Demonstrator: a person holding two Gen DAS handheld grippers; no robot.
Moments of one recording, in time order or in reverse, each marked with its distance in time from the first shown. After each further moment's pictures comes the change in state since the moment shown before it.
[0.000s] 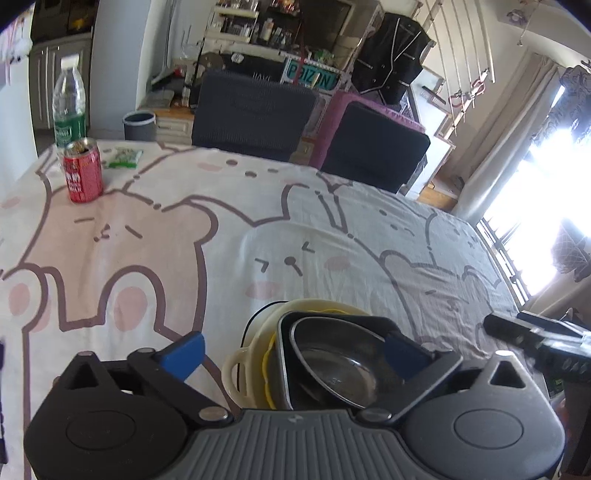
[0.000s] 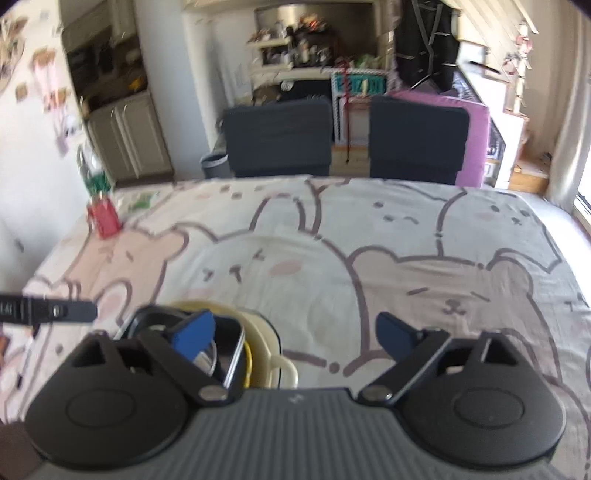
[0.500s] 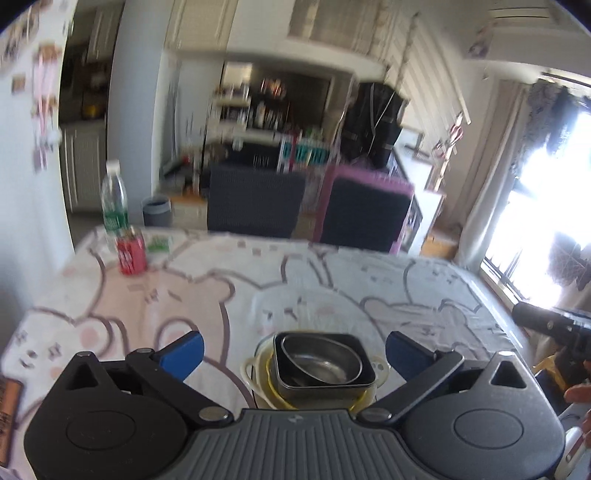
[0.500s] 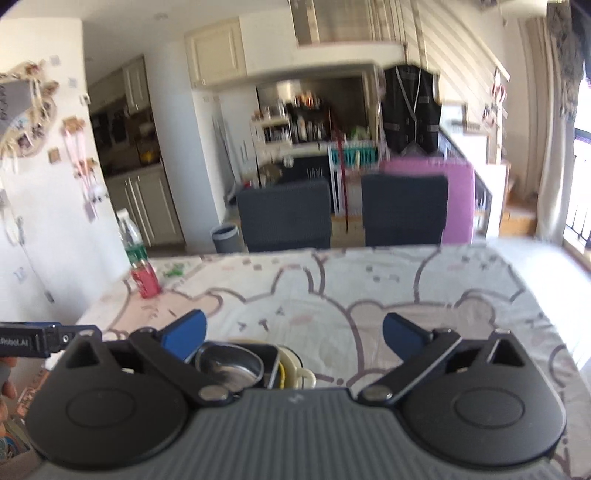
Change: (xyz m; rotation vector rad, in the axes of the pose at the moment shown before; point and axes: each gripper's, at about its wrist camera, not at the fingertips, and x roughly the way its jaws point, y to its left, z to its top) left arm -0.162 -0.050 -0.062 0.121 -0.286 0.078; right arm -0.159 0.023 -0.038 0.014 -0.259 0.011
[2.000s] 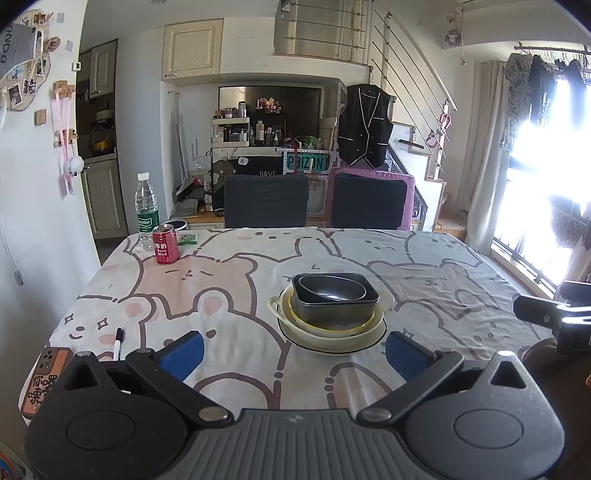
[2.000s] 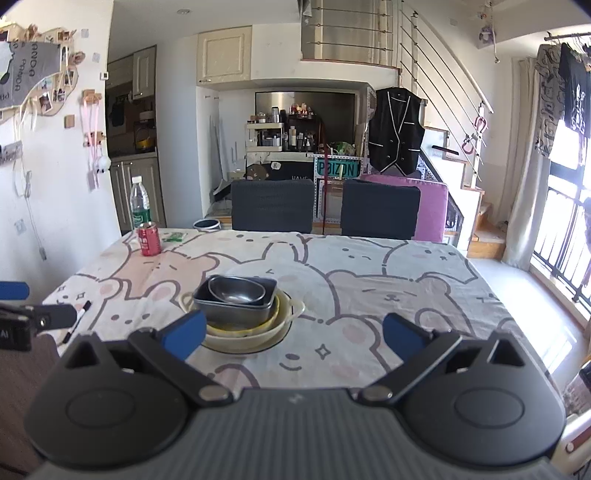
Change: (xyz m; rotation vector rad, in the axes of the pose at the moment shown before) left arm -0.086 -0.003 -0.106 0.100 -0.036 0.061; right arm -0.117 0.041 -0.104 -0.109 -0.020 -0.102
